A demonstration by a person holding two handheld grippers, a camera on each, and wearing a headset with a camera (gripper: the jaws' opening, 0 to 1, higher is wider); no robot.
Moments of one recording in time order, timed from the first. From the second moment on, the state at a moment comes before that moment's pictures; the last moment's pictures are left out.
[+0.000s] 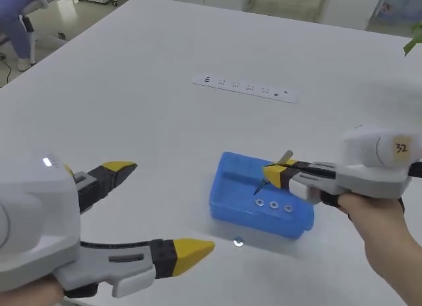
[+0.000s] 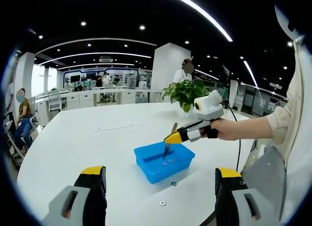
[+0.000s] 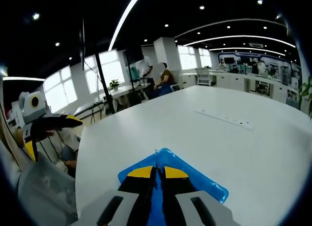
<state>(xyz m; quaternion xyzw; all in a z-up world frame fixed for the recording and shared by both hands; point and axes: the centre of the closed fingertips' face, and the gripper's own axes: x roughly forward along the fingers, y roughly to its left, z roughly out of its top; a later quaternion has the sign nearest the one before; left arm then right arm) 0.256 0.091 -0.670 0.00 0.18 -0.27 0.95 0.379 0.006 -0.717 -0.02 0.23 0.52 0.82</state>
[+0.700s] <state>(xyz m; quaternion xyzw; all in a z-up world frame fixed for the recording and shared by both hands) 0.260 0.073 -0.668 0.01 0.19 -0.31 0.93 0.312 0.018 -0.743 -0.04 0.26 0.58 0.77</state>
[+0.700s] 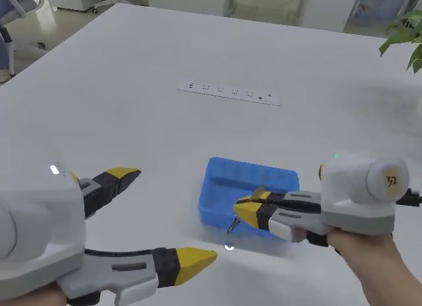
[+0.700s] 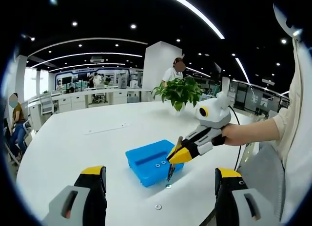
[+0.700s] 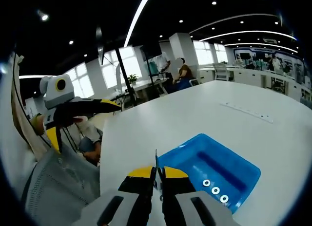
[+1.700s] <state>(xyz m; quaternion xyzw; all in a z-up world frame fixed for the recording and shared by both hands) 0.255 0.080 -0.678 0.02 0.20 -0.29 0.93 0.295 0.023 -0.765 -0.17 0.24 0.62 0.73</state>
